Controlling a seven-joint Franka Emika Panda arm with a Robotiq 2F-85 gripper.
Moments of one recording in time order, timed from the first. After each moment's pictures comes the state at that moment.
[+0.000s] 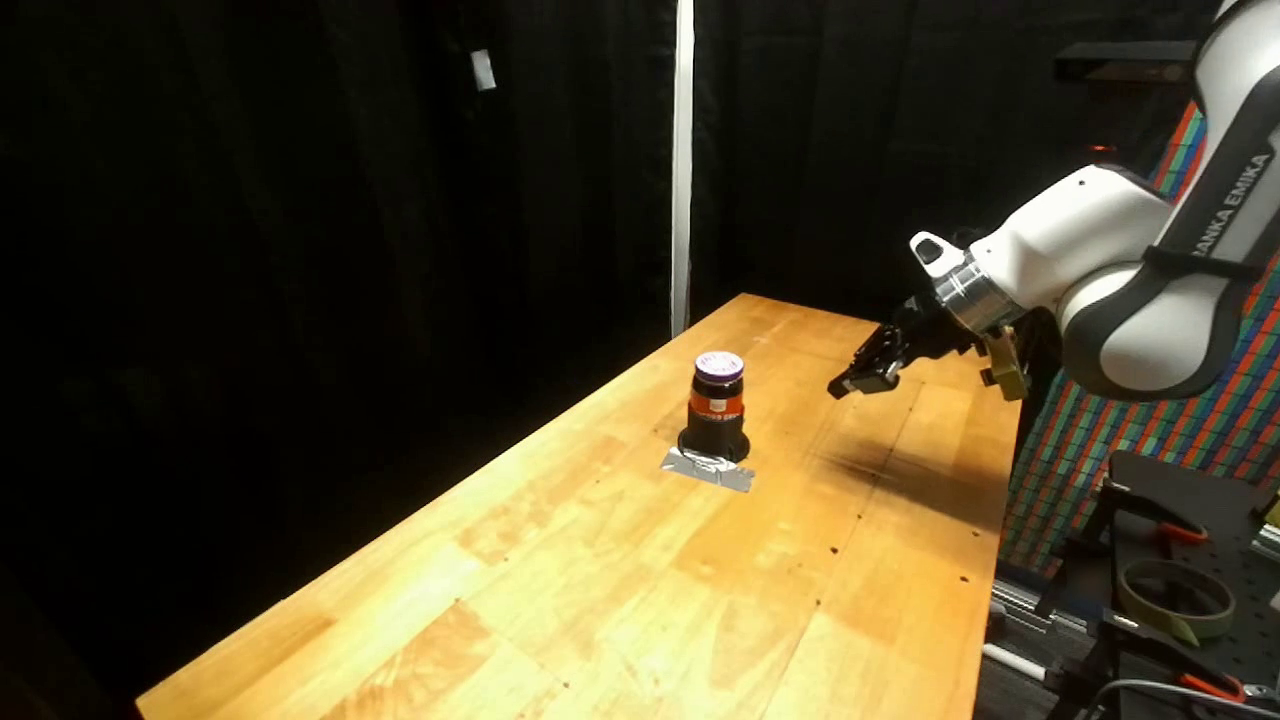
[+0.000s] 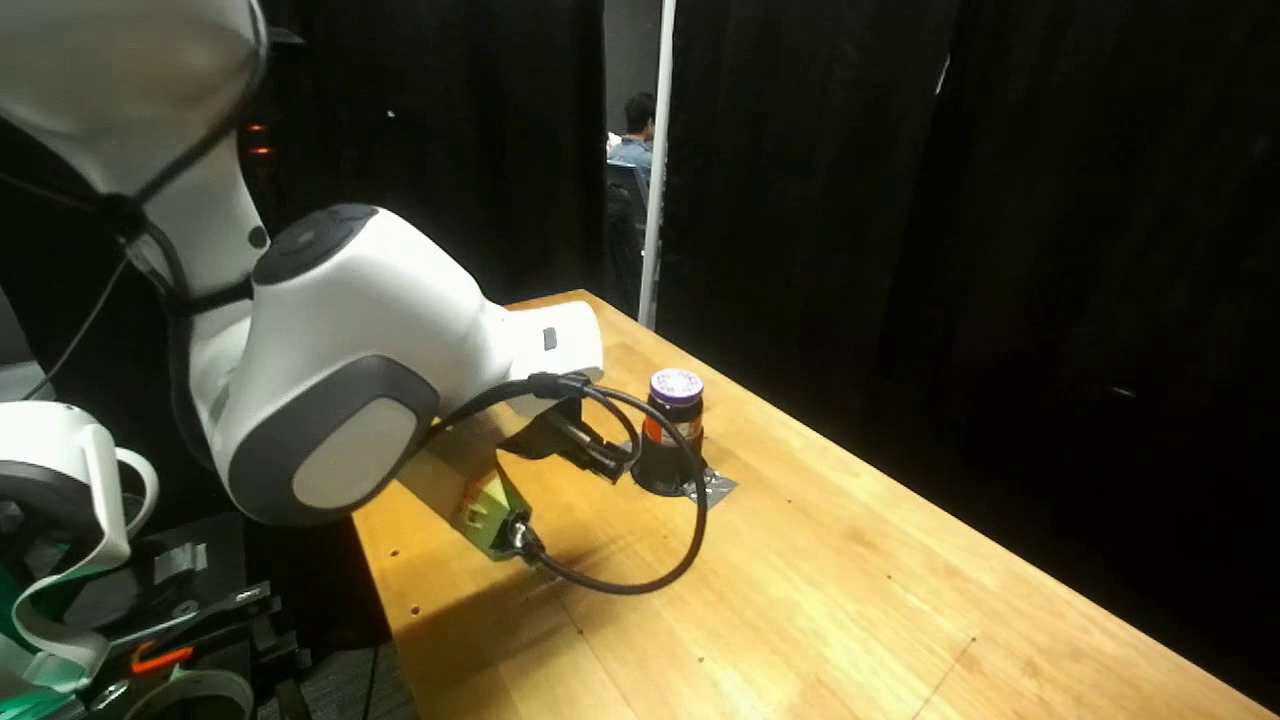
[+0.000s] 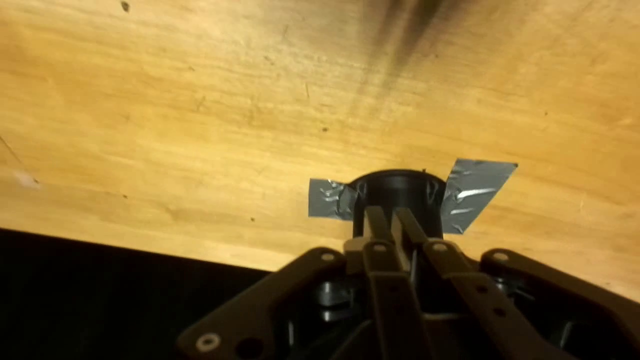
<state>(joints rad) -0.09 0.24 0.08 -2.73 -0.22 3.64 -0.12</state>
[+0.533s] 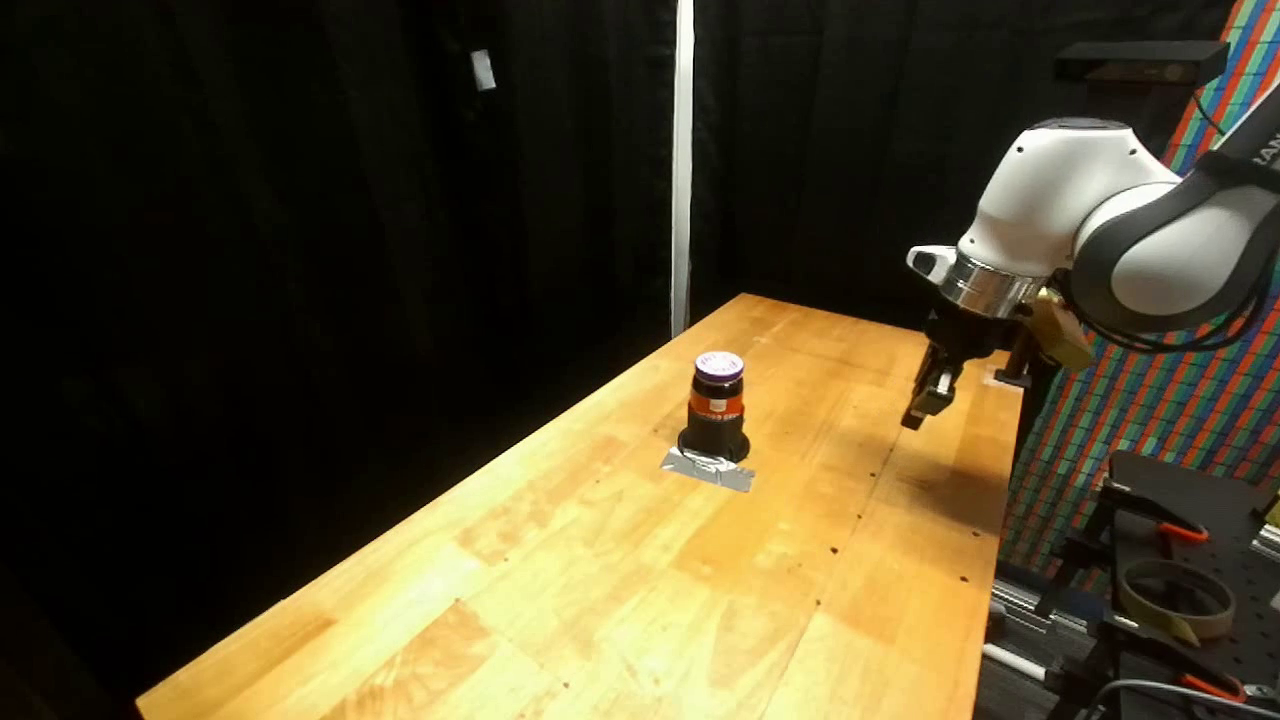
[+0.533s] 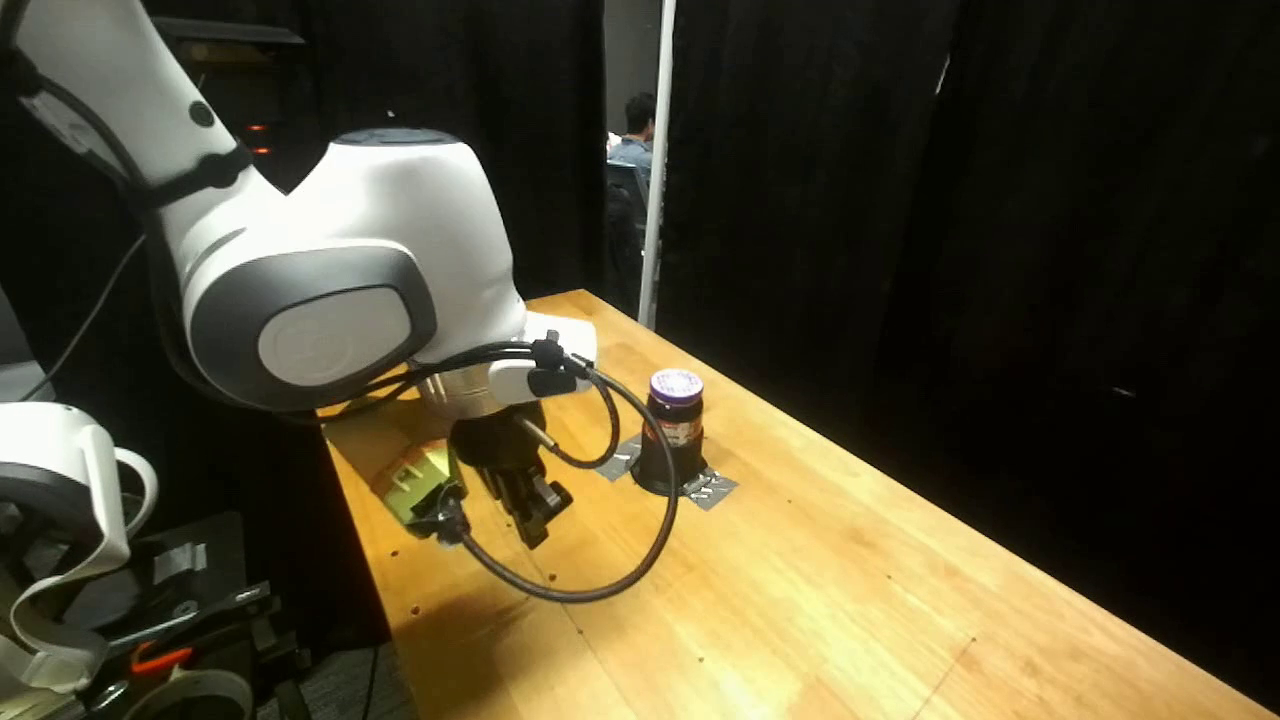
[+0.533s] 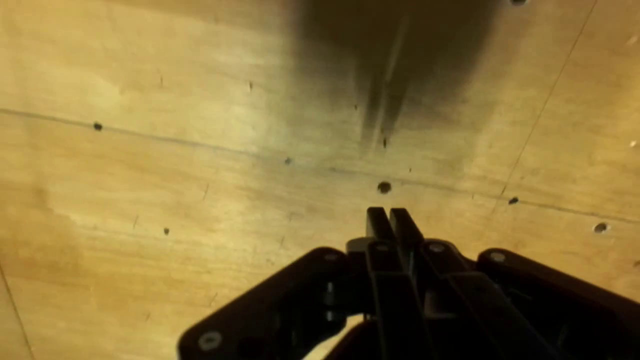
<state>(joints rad) 0.00 0.01 0.04 -2.74 -0.10 2.93 -0.12</state>
